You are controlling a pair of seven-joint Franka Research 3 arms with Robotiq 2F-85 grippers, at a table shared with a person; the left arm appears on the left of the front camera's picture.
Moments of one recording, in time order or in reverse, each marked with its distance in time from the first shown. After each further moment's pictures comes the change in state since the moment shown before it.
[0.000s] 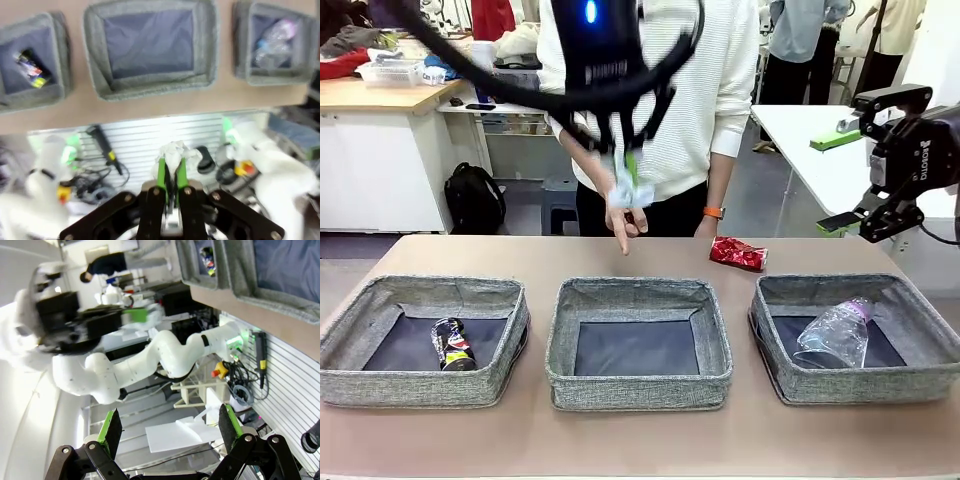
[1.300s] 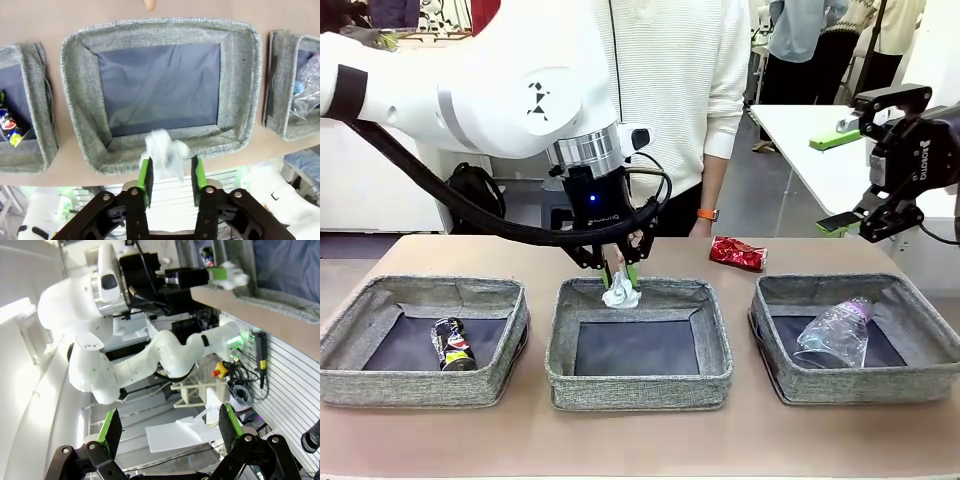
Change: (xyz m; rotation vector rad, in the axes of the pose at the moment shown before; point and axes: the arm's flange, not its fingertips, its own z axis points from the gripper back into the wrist) left arm 0.044 0.037 -0.138 -0.012 -0.118 -0.007; right arm 0.000 0.000 0.000 0.000 0.000 0.000
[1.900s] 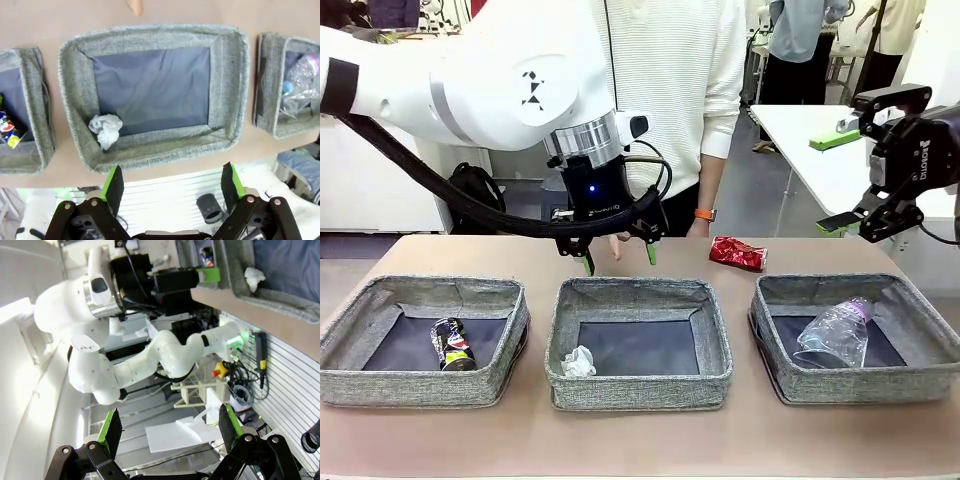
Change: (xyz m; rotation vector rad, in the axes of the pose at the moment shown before) left arm 0.000 -0.002 0.013 -0.038 -0.015 -0.007; right arm 0.000 0.000 0.000 0.000 0.000 0.000
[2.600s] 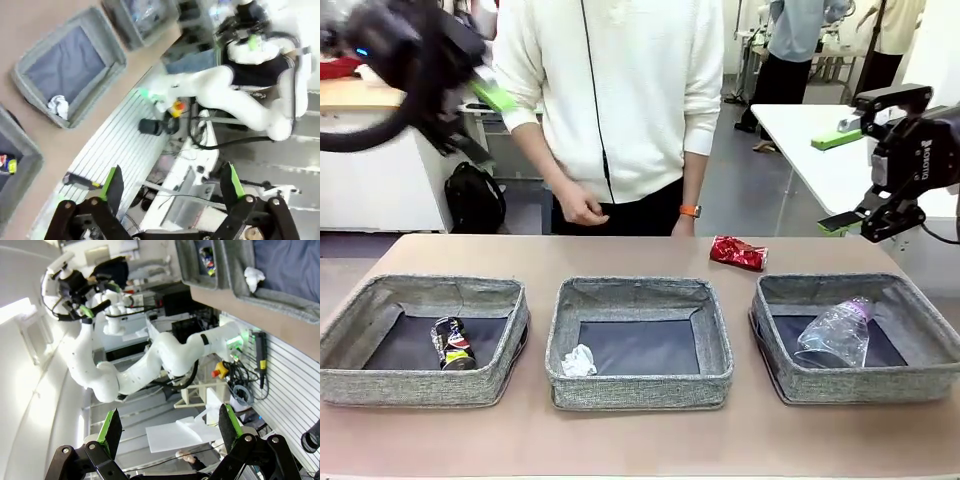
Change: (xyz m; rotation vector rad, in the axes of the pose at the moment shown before) left arm 0.016 0.205 0.181 -0.787 0.153 -0.466; right arm 0.000 0.000 0.000 0.000 0.000 -0.002
